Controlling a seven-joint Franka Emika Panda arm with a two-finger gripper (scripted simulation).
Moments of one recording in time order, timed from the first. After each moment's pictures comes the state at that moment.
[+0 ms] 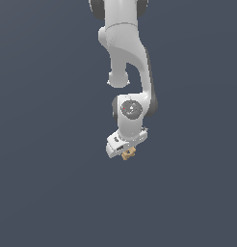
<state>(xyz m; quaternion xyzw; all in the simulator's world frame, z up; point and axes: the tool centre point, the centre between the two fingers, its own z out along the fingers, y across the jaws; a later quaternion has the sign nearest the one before) 0.019 0.041 0.041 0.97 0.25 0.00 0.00</state>
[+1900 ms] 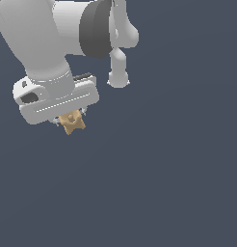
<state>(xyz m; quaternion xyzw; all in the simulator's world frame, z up) 0.038 -0.153 0.302 0.97 0.25 0.00 0.00</state>
